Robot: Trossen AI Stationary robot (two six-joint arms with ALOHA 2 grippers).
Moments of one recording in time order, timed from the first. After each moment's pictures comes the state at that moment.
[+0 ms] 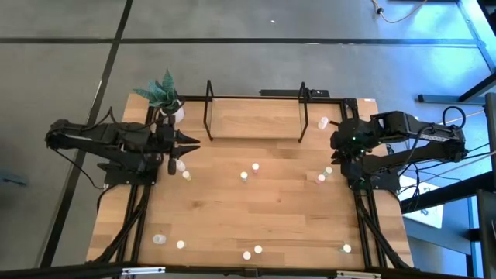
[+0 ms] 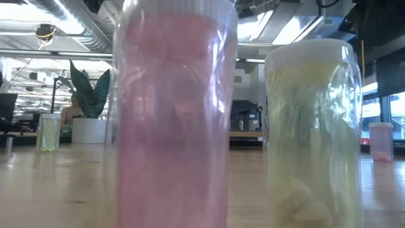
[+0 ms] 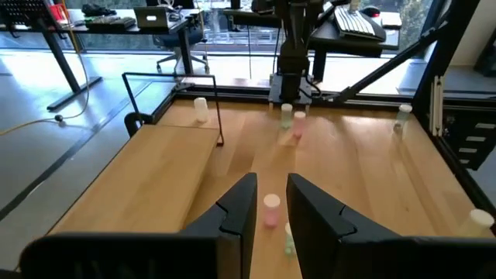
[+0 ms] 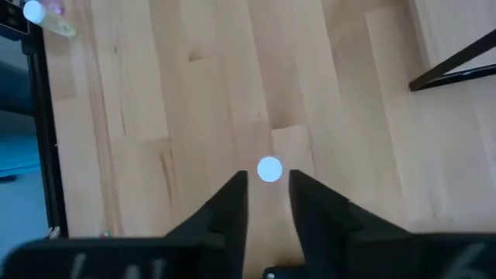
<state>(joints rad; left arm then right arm) -0.16 0.65 0.80 -0.44 -0.33 -0.09 -0.03 0.92 1.15 -1.36 -0.13 0.20</state>
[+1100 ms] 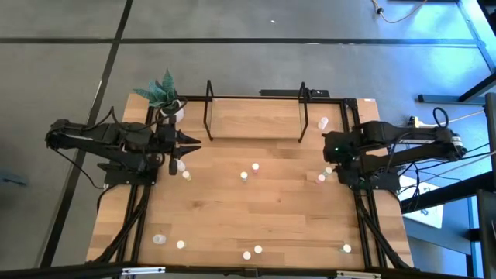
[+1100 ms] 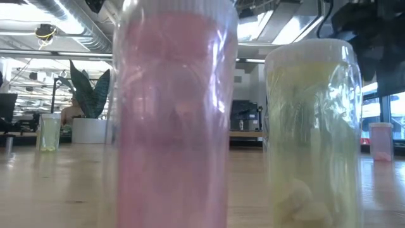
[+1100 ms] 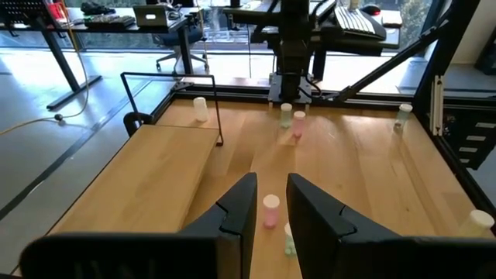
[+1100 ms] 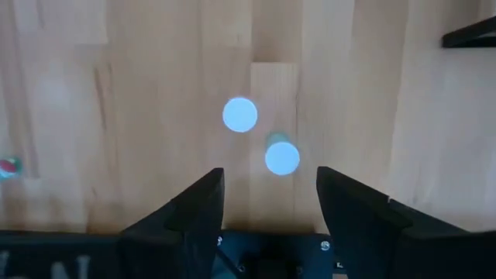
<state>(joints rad) -0.16 0.67 0.81 -0.43 -0.33 -0.10 -0.03 0.97 0.92 -1.32 -0.08 -0.03</state>
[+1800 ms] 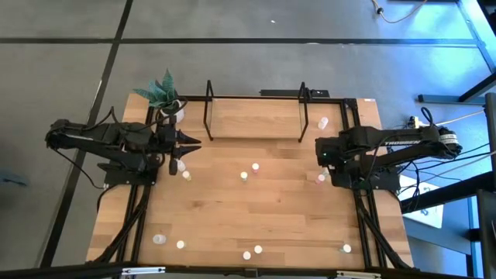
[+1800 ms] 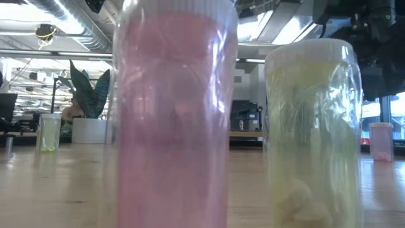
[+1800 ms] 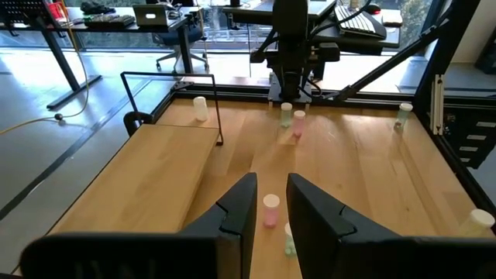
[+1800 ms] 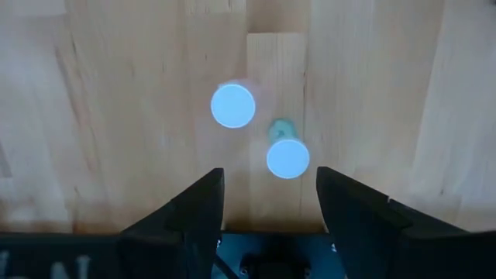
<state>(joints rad) -0.16 0.67 0.81 -0.43 -0.33 -0.09 -0.03 1.07 0.84 -1.26 -0.08 0.00</state>
